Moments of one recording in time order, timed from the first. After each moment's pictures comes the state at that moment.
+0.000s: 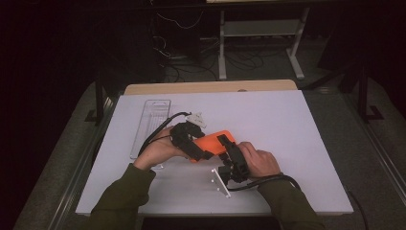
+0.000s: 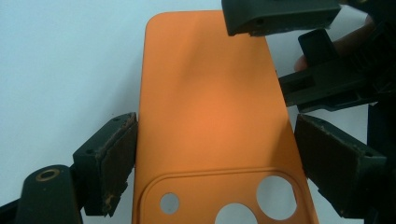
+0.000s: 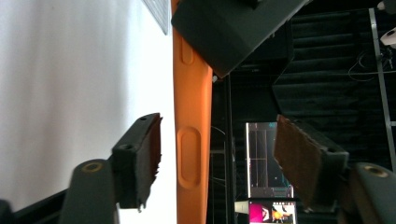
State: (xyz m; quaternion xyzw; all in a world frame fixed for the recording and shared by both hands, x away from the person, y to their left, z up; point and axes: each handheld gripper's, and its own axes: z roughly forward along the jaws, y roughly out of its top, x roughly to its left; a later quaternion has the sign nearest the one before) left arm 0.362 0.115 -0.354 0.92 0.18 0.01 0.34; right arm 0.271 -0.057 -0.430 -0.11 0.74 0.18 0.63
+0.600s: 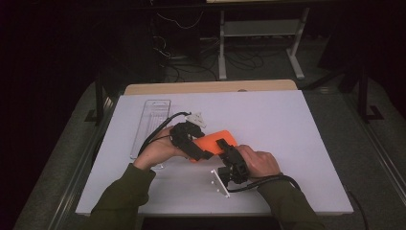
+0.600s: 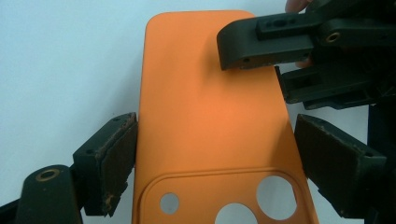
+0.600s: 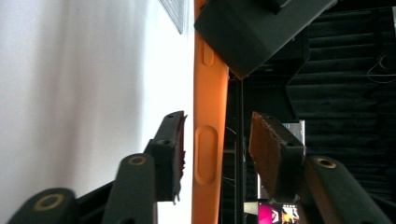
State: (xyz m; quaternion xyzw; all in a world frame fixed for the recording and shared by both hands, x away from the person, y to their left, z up) left arm 0.362 0.116 -0.354 0.92 0.18 0.01 0.34; right arm 0.269 -0.056 -0.429 -0.12 0.76 0.18 0.61
